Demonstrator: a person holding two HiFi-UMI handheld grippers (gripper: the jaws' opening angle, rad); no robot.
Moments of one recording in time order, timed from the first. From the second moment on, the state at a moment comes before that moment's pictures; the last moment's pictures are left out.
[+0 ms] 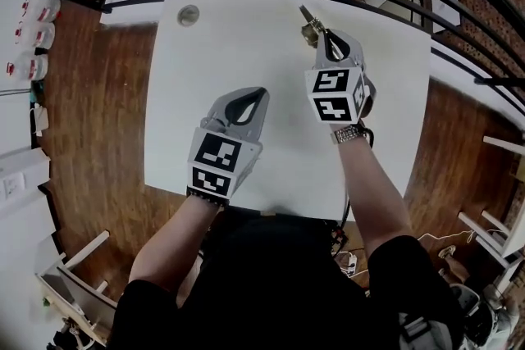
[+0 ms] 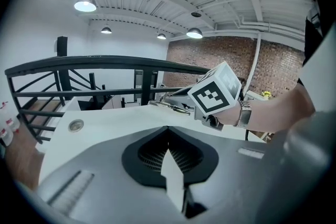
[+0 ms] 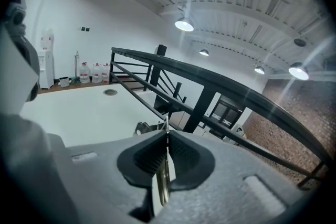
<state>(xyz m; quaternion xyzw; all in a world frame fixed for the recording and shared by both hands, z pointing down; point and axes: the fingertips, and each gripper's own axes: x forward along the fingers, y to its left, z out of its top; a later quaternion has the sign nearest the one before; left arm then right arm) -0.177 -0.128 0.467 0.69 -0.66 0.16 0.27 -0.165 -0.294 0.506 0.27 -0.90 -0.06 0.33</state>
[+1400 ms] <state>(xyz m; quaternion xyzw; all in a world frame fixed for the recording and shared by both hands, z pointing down) -0.093 0.048 0.379 0.85 -0.49 0.15 0.15 -0.002 -0.006 0.385 0.40 -0.89 0.06 0.23</state>
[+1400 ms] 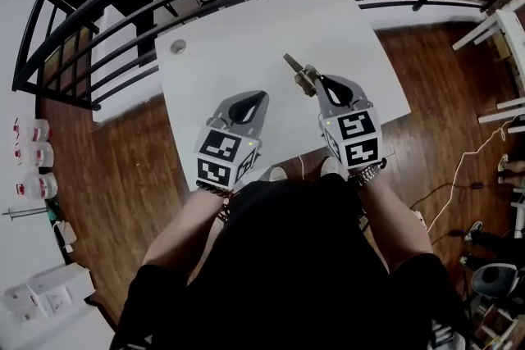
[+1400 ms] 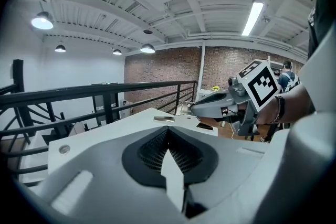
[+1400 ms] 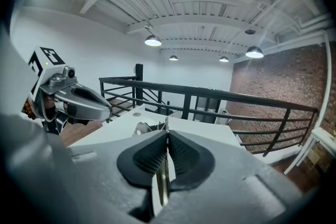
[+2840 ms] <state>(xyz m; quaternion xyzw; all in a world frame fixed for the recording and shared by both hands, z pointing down) 0.029 0.052 0.385 0.88 -0.42 0.17 0.15 0.121 0.031 0.387 0.45 -0.86 0.10 0.21</state>
